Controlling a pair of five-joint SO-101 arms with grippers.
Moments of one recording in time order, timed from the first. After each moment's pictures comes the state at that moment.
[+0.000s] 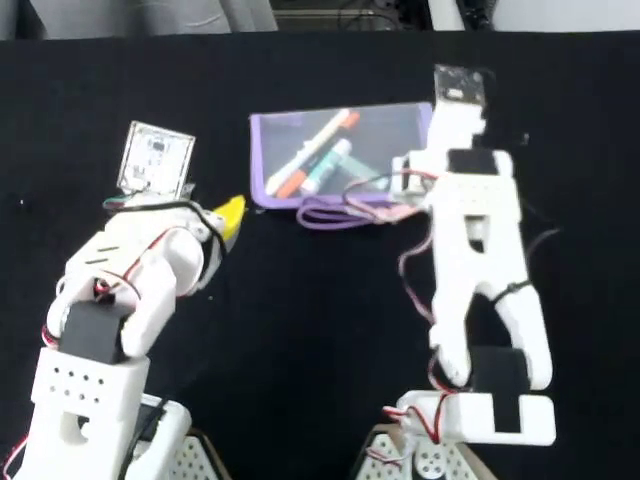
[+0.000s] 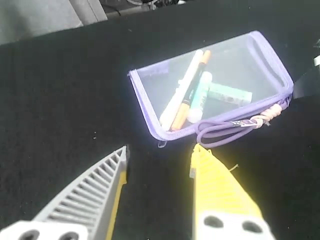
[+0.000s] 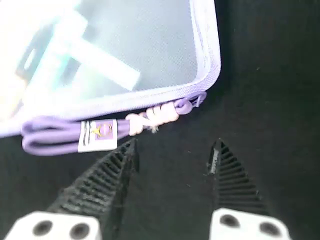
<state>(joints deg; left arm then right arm) 7.6 -61.2 41.7 57.9 -5.3 2.1 -4.4 19.9 59.7 -9.8</state>
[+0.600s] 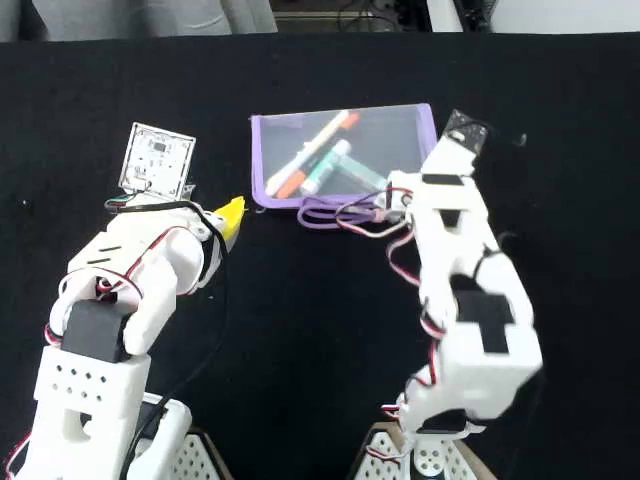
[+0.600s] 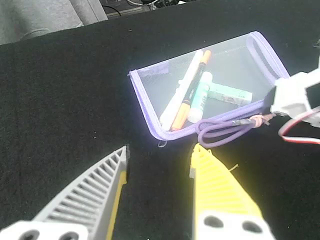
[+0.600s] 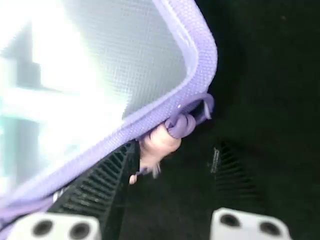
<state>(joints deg) 7.6 -61.2 41.7 57.9 -5.3 2.1 16.3 20.5 42.8 -29.8</state>
